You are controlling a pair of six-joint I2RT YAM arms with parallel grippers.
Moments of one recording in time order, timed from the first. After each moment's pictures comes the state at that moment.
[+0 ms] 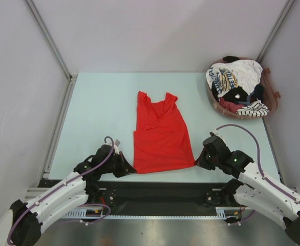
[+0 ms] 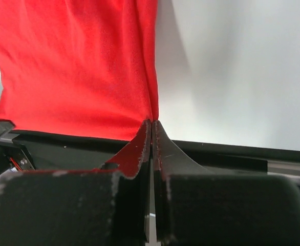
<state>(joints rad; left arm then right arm) -0.64 0.67 0.21 -0.34 0.29 -1.03 0.70 0.75 0.55 -0.76 0.09 0.99</state>
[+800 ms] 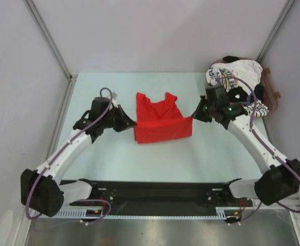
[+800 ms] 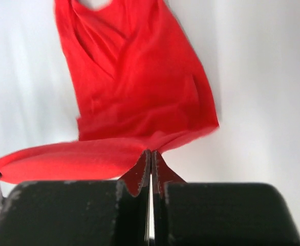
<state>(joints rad) -0.37 1.16 0.91 -0.43 0.35 -0.80 0.38 1.29 1.18 -0.68 -0.03 0.65</state>
